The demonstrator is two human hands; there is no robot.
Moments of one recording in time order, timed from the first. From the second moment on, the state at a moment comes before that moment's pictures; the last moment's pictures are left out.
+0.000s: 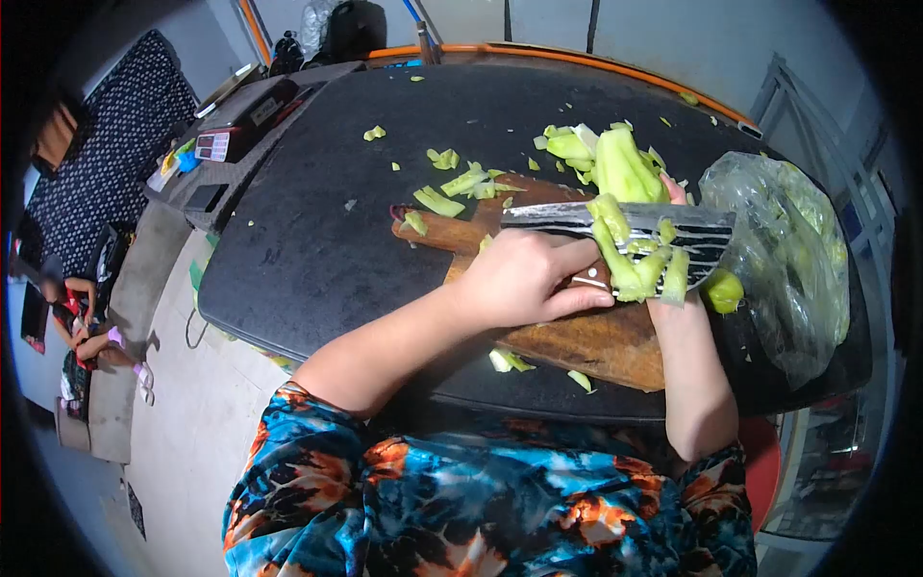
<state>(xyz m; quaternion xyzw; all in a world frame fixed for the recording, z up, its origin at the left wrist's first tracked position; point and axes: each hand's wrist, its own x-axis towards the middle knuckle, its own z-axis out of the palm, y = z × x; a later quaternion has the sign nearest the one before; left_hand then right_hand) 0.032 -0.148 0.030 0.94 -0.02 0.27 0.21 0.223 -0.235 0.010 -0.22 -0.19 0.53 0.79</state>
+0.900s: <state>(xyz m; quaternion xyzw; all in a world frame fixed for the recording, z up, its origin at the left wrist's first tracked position) 0.030 -0.162 0.031 0.93 -0.07 0.34 0.15 0.206 -0.245 0.025 -0.19 -0.22 0.60 0.75</state>
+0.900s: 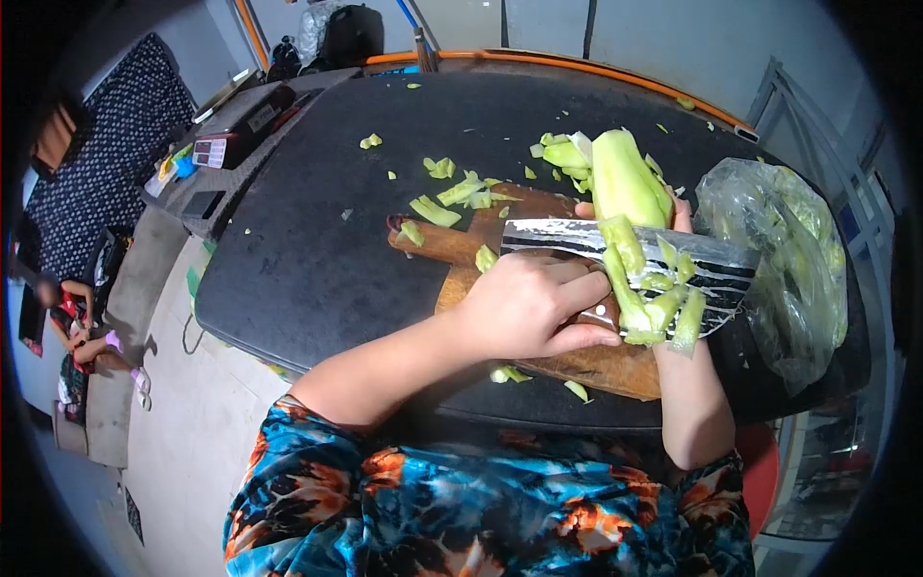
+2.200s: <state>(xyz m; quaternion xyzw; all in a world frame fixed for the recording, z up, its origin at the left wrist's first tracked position) 0.022 -0.128 0.046 0.91 0.10 0.34 0.23 0.198 -0.240 0.019 -0.31 -0.14 0.46 0.82</state>
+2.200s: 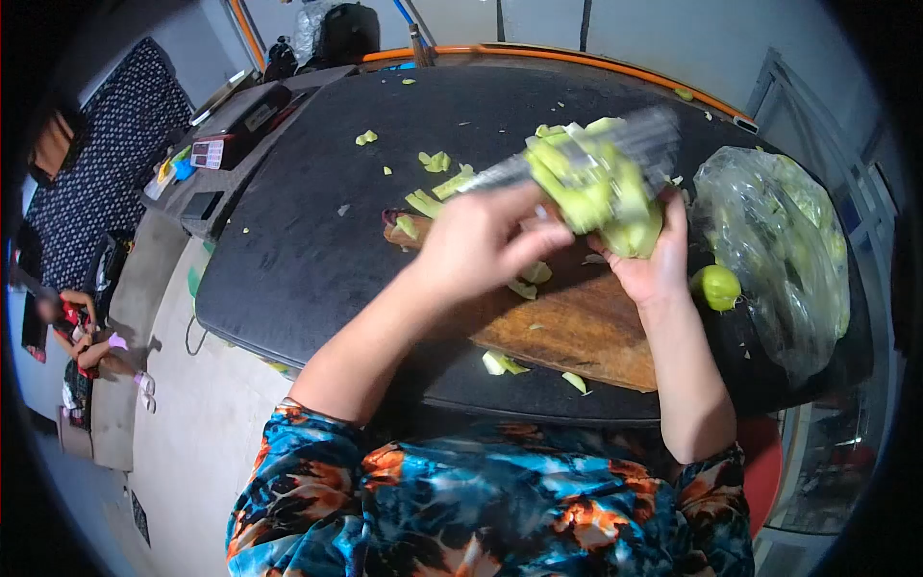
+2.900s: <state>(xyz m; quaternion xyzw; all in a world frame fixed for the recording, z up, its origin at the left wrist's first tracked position) 0.034 -0.155 0.026 0.95 -0.03 0.31 0.10 0.211 -0.240 0.025 -0.29 -0.20 0.51 0.79</state>
